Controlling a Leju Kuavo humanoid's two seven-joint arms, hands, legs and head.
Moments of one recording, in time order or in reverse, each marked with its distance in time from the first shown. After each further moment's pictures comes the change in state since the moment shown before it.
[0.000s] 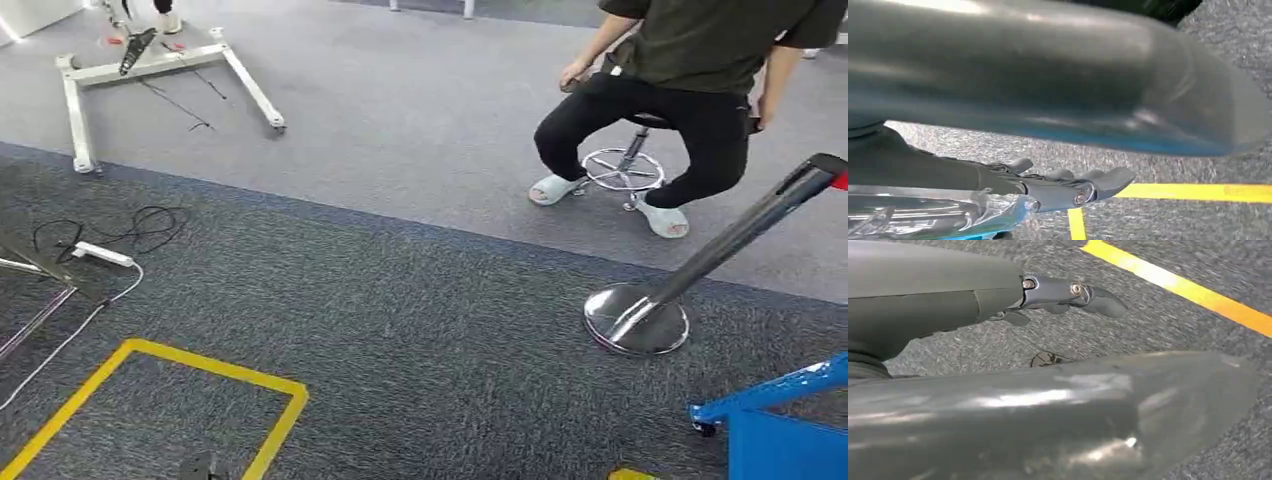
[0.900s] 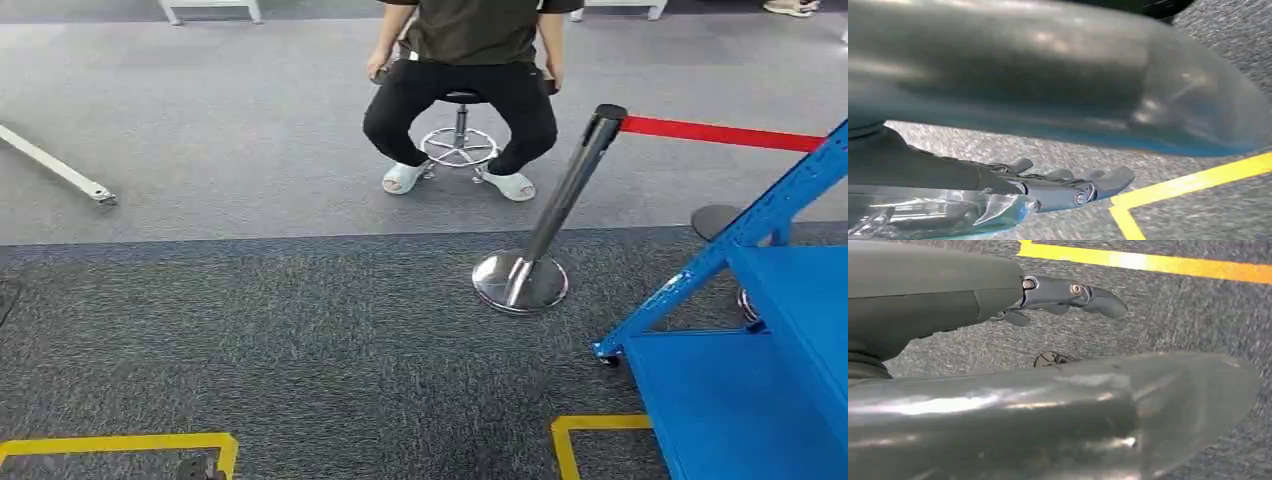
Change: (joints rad) left arm 0.003 -0.004 0.018 0.000 -0.003 0.000 -0.003; right arm -0.006 0.011 0.002 0.001 -0.005 -0.010 -0.013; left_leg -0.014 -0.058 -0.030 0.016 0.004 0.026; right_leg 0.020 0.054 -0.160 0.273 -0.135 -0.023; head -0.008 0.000
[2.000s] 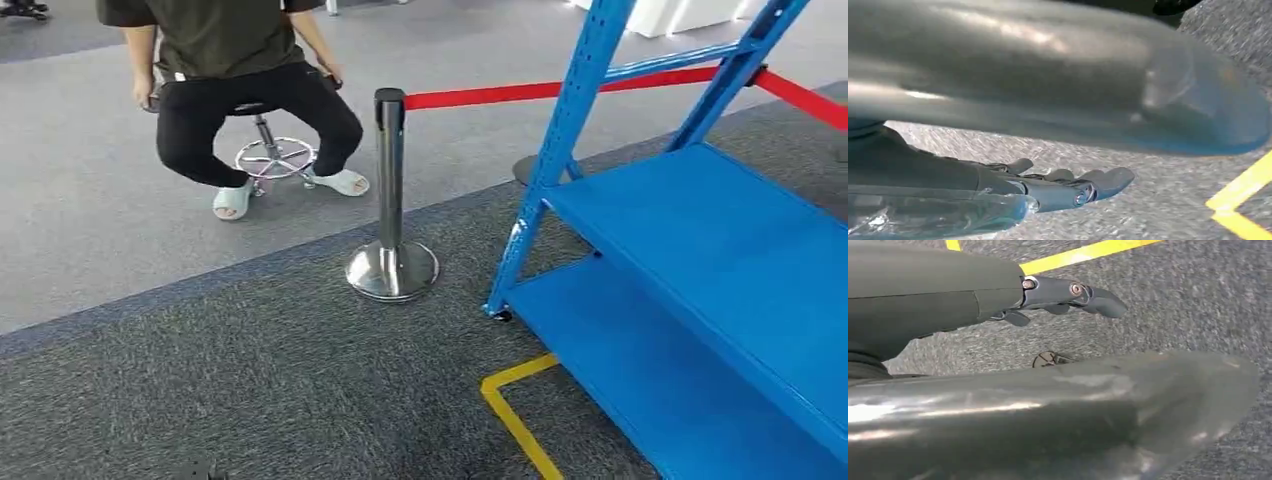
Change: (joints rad) left arm -0.003 -0.005 0.000 0.000 -0.003 0.005 0.000; right arm 0.007 -0.010 -0.001 0.000 0.000 0.014 0.007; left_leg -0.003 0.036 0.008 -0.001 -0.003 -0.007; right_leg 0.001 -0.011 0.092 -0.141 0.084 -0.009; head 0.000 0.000
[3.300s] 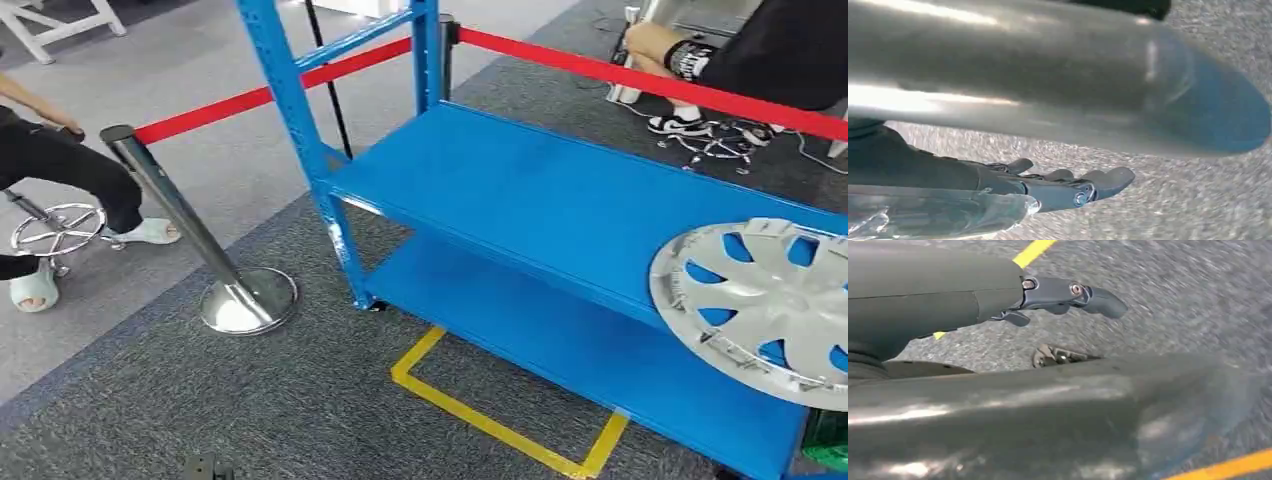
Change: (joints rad) left arm -0.008 -0.003 0.000 0.000 -0.003 0.001 0.009; right arm -0.003 -0.008 -0.002 0.000 0.000 0.006 0.003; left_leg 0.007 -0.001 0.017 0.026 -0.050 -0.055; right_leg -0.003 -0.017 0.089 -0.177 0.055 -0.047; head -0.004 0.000
